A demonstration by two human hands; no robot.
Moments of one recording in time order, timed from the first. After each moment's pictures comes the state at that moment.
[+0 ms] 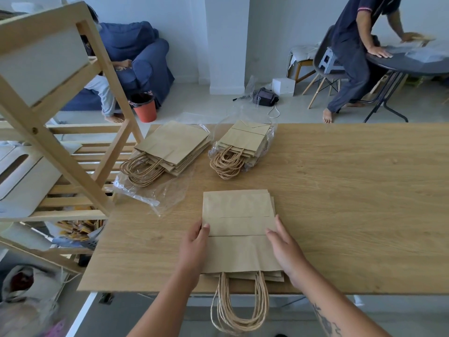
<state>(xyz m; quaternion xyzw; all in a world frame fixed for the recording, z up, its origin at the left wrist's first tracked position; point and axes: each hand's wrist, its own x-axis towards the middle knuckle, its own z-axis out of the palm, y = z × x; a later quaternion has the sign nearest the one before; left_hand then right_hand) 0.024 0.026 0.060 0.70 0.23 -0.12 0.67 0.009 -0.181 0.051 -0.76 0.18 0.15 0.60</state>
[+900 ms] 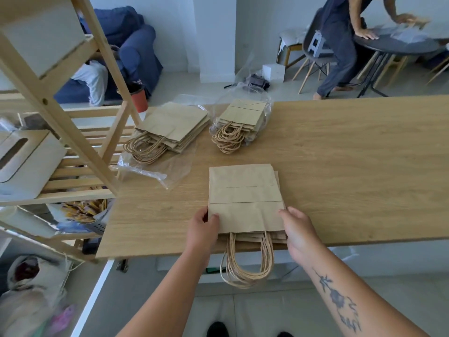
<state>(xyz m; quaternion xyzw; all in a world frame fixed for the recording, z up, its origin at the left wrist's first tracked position) -0.019 0.040 0.054 0.73 0.22 -0.14 0.63 -0.035 -0.160 0.048 -0.63 0.36 0.05 0.69</state>
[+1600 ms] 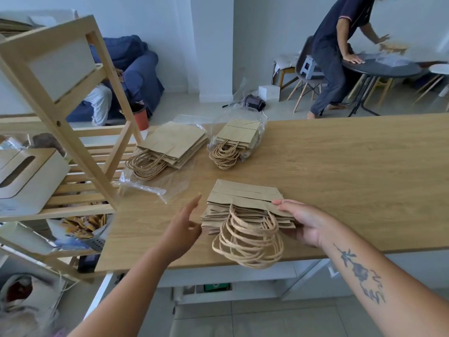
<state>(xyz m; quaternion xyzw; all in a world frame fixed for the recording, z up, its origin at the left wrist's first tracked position) 0.003 0.094 0.079 0.86 -0.06 -0.14 0.48 -0.012 -0.195 0.118 -0.63 0.32 0.19 0.68</state>
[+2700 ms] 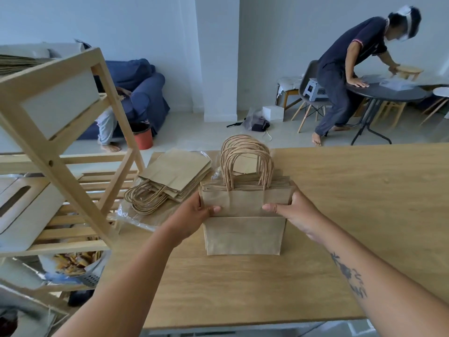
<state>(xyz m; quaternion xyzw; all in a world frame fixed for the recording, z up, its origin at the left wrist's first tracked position) 0.130 0.071 0.122 0.75 -0.09 -0.16 0.64 0.098 -0.205 0.133 -0.80 0.05 0.04 0.60</state>
